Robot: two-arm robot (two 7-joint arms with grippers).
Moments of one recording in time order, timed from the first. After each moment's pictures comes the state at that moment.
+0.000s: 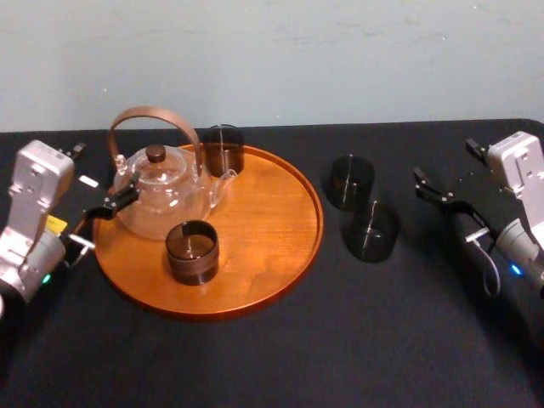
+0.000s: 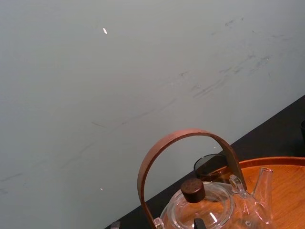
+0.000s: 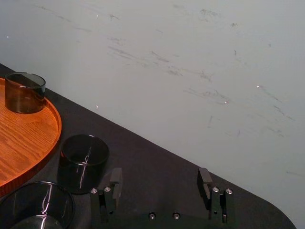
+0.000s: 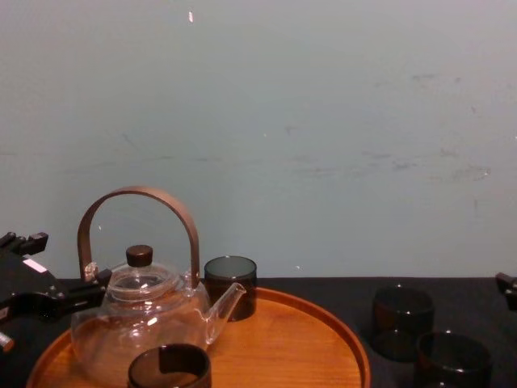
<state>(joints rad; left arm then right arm) -0.20 0.60 0.45 -1.41 -0.25 -0.12 0.03 0.20 0.60 -0.45 -1.41 0.25 -0.12 -0.03</state>
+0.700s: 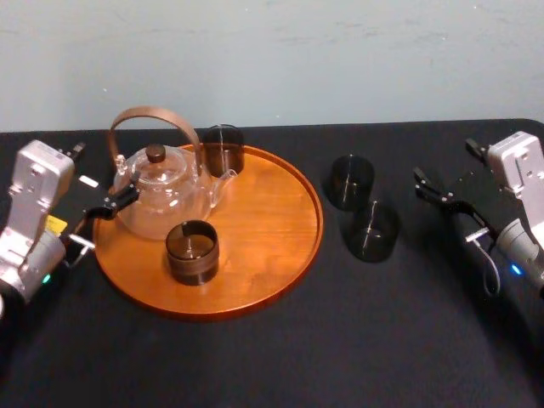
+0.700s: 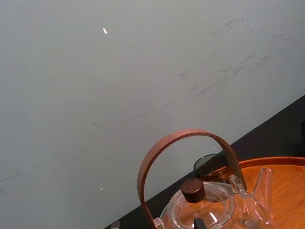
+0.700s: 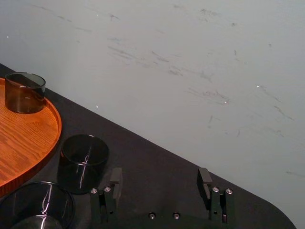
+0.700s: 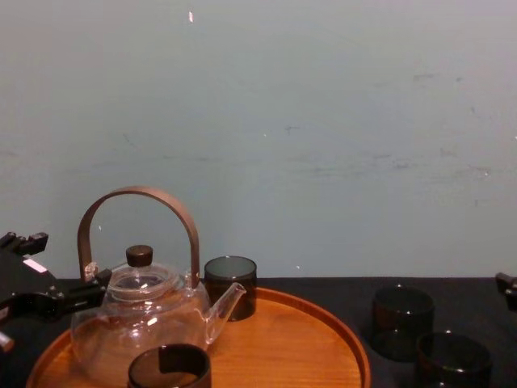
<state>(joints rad) -0.20 0.60 0.45 -1.41 -0.25 -0.12 0.03 0.20 0.60 -0.45 -1.41 0.25 -0.12 -0.03</state>
